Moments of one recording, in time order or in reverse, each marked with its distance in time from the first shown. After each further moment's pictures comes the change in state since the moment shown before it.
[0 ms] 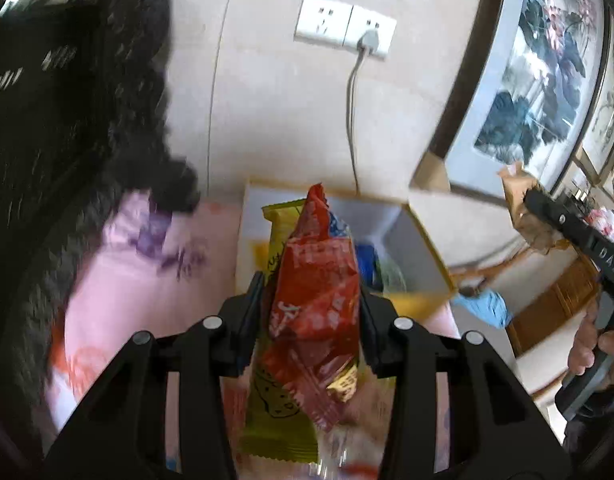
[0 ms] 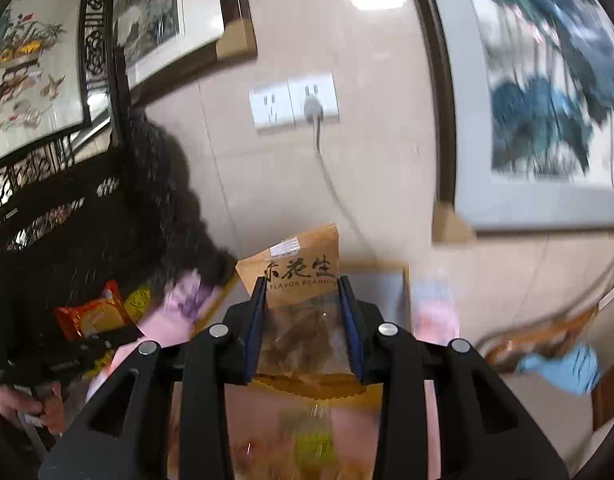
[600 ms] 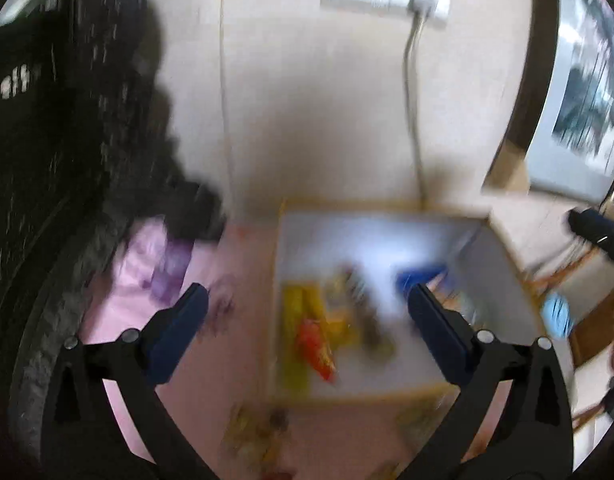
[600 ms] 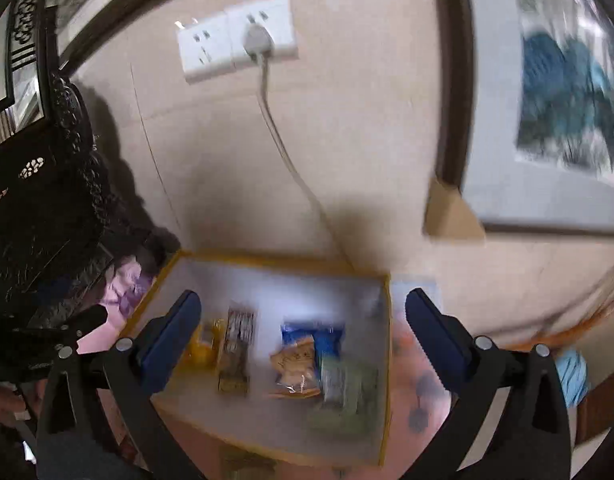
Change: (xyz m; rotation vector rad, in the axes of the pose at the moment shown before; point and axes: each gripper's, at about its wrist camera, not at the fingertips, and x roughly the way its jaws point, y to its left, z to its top) left arm 0.115 0.030 0.012 0.052 0.104 0.215; right arm 0.113 -0.057 -0.029 0.044 0.241 -0.127
